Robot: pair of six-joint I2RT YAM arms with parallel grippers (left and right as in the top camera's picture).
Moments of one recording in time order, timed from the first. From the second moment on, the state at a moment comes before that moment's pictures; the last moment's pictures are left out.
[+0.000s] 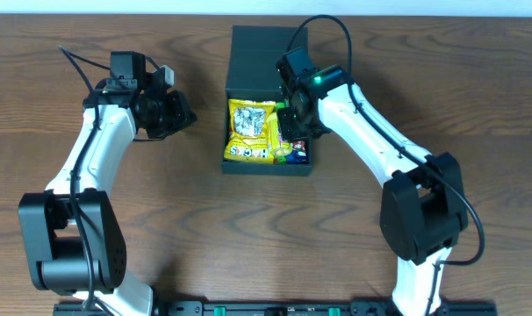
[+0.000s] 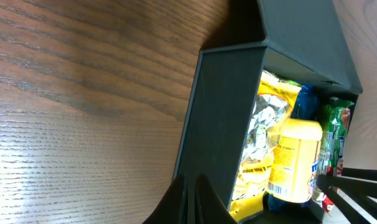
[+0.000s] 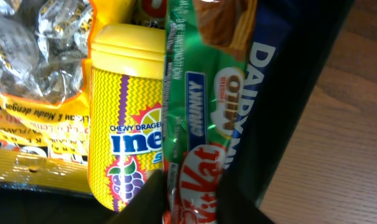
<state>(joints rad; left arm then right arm) 0.02 1.78 1.29 -0.68 0.51 -0.35 0.49 2.05 1.69 -1.03 -0.05 0.31</state>
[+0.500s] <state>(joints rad) 0.02 1.78 1.29 -0.68 0.51 -0.35 0.49 2.06 1.83 -1.04 0.01 0.06</state>
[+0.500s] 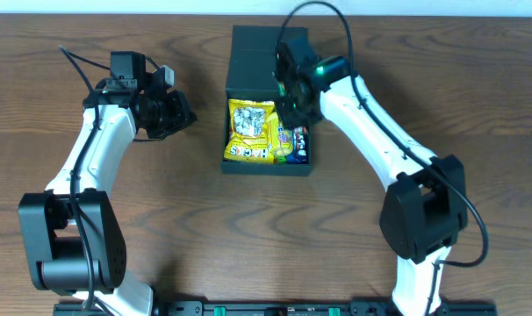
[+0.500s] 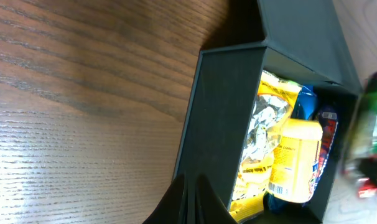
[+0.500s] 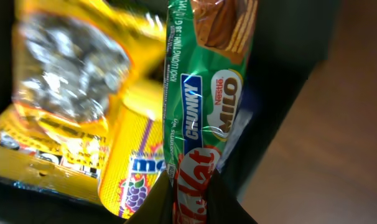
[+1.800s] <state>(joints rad) 0.21 1.62 1.30 -0.65 0.55 -0.26 0.49 2.09 1.88 -0.77 -0.12 -1.01</state>
